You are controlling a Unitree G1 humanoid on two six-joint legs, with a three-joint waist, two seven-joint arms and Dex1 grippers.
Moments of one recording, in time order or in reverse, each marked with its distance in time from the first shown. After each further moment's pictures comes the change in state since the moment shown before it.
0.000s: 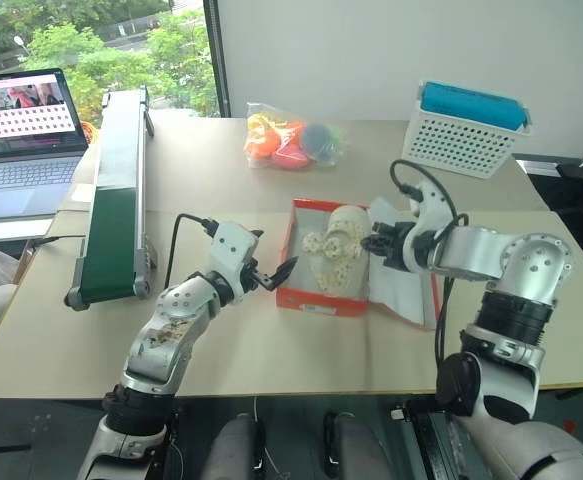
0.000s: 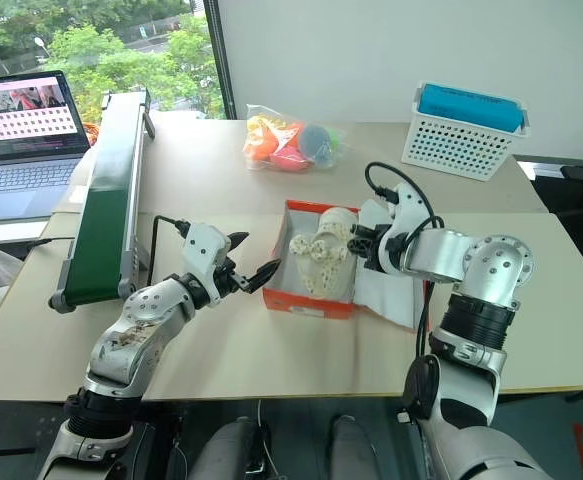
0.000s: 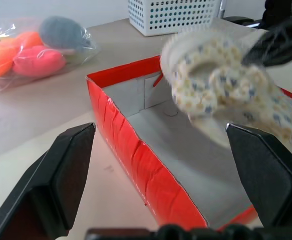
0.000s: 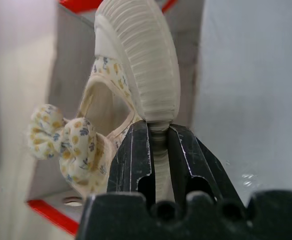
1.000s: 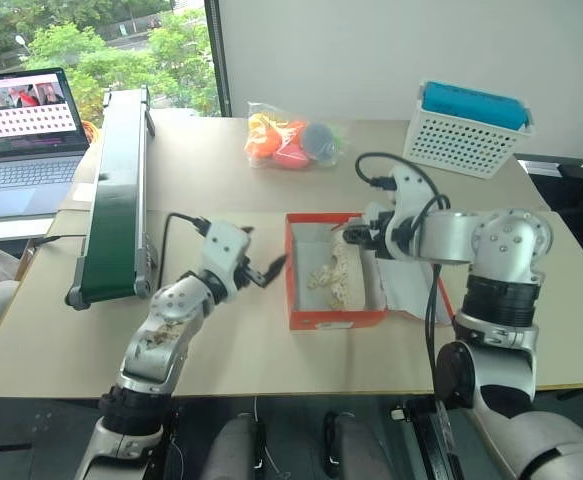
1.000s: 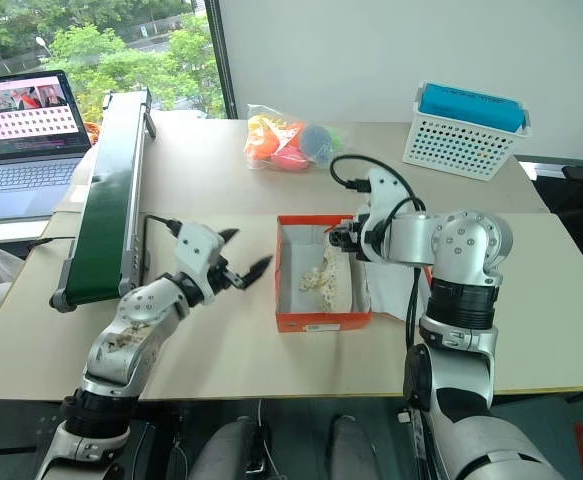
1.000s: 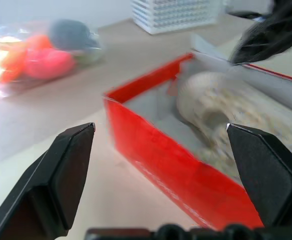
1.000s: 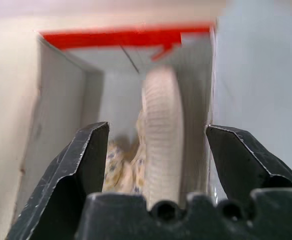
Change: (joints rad) left arm -0.036 -0.029 0.098 0.076 0.068 -0.044 0.125; right arm -0.150 -0.026 0.219 -0.116 -0.256 -0.021 0.154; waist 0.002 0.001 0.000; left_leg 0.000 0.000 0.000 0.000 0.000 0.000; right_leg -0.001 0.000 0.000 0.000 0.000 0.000
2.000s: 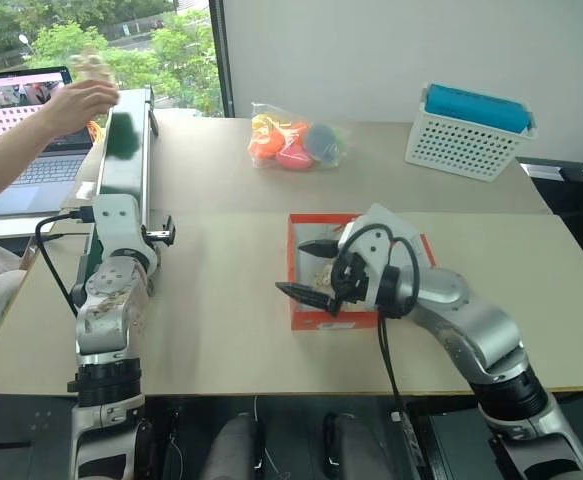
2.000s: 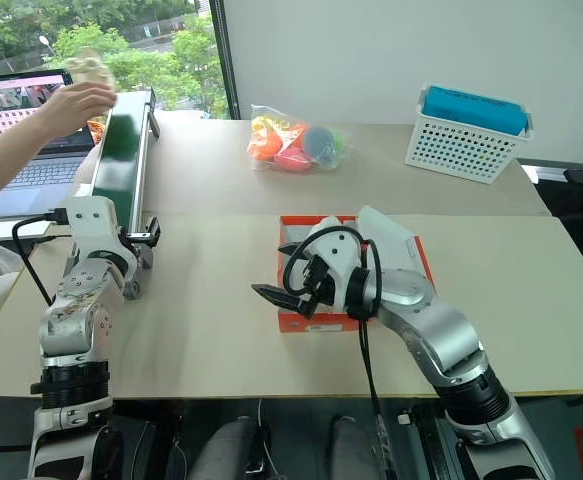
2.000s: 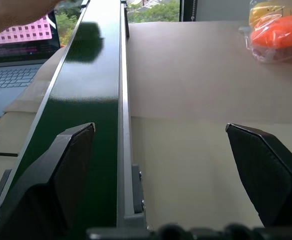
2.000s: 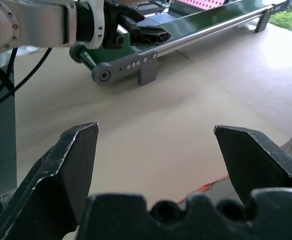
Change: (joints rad) left arm -0.080 0.036 0.311 0.152 0.039 0.171 0.324; right arm 0.484 -0.178 0.482 -0.328 -0.425 -0.979 1.031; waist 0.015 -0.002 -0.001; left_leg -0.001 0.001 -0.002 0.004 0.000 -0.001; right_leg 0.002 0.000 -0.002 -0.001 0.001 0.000
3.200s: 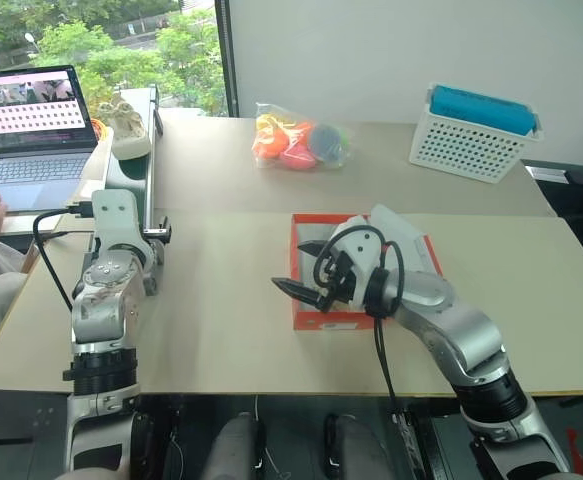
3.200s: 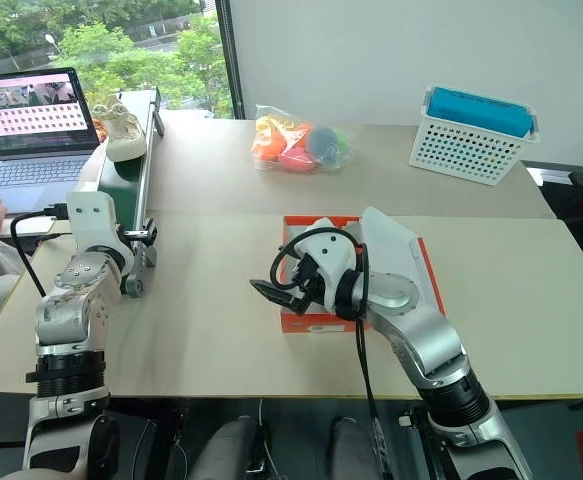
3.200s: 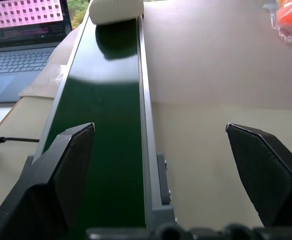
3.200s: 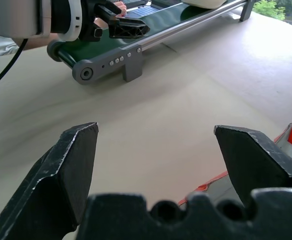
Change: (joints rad) left arm -0.053 0.027 -0.014 0.055 0.014 0.058 0.017; right arm 0.000 0.078 -0.016 0.012 -0.059 0.053 -0.065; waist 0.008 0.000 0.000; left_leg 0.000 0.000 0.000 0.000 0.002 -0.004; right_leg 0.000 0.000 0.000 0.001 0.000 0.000
